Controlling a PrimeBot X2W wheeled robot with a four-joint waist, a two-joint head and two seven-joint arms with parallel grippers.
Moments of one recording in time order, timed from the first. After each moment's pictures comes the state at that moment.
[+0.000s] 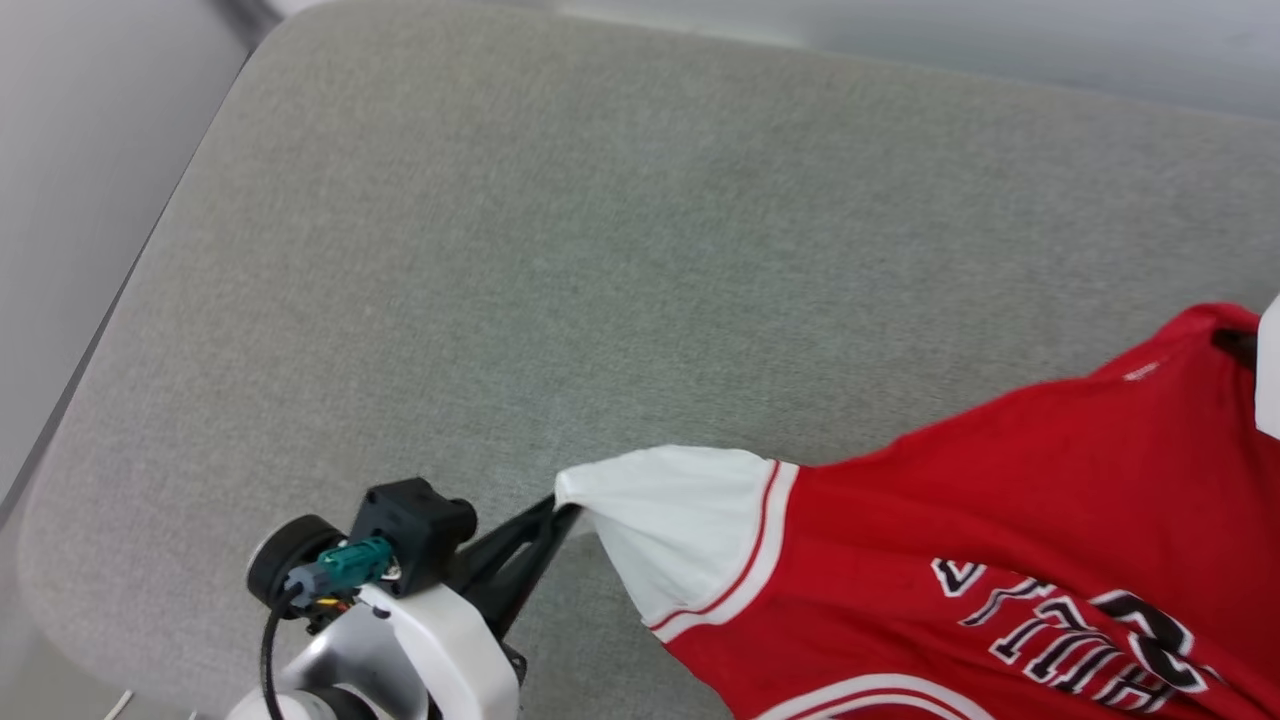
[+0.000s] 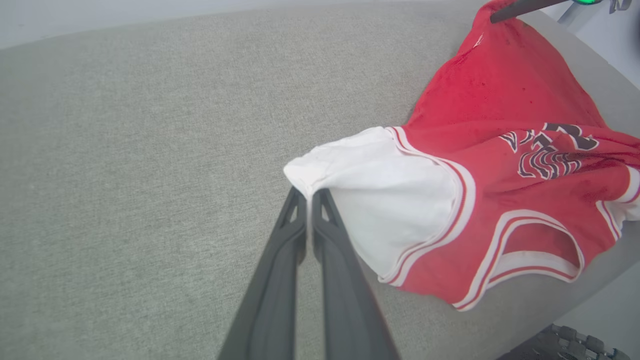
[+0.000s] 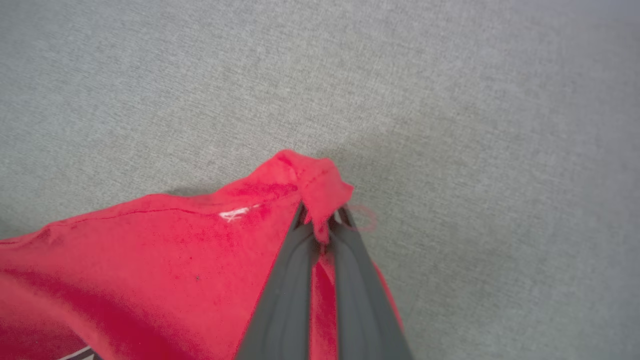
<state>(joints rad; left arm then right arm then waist) -0.19 0.60 -0.60 -0.37 -0.63 0.09 0.28 -0.56 -0.52 0.01 0.22 0.50 0.13 1.01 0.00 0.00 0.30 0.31</state>
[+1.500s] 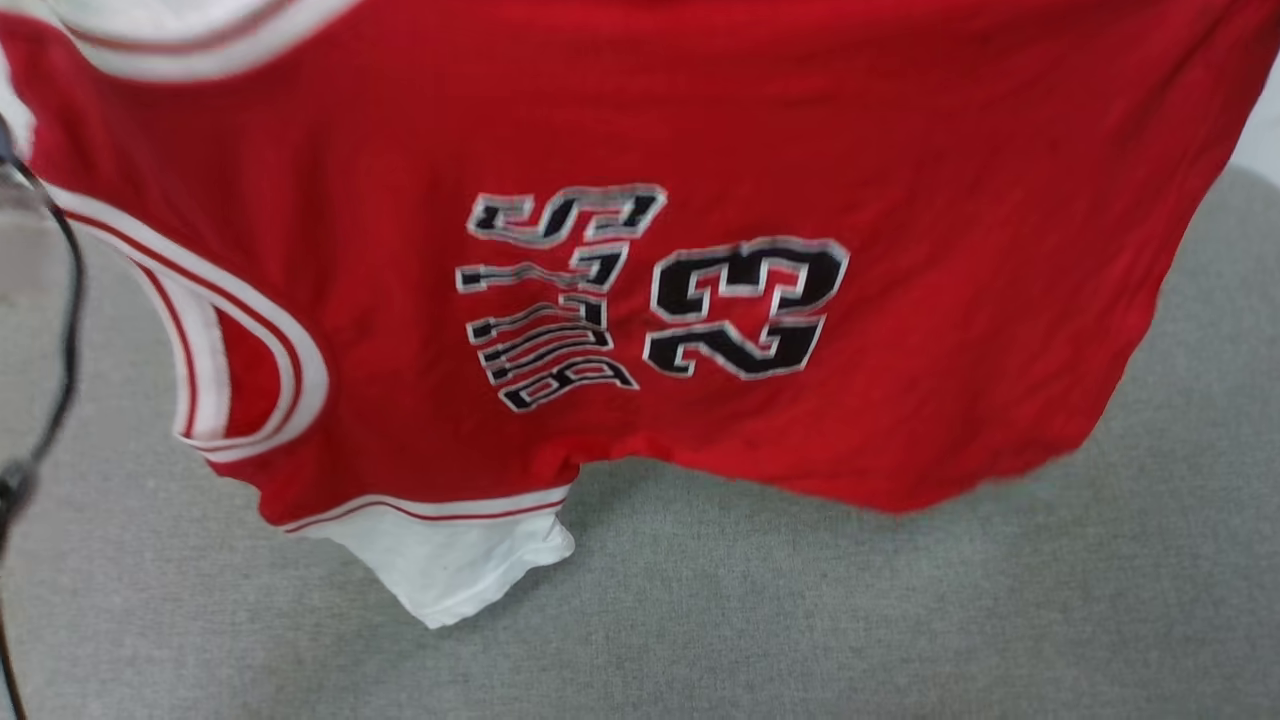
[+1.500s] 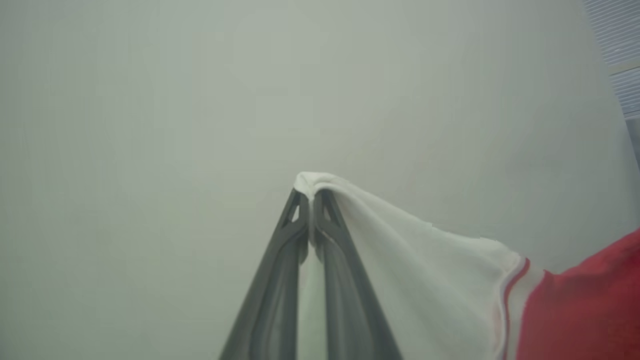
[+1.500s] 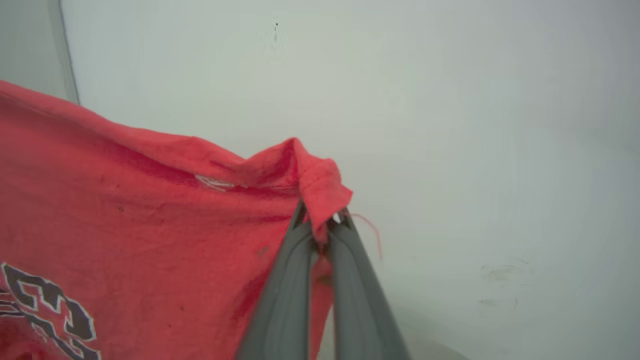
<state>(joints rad) -0.71 0.76 -0.12 -0.50 -0.61 0.23 0.20 -0.73 -0.47 0.01 -0.31 0.59 0.13 0.71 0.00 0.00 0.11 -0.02</state>
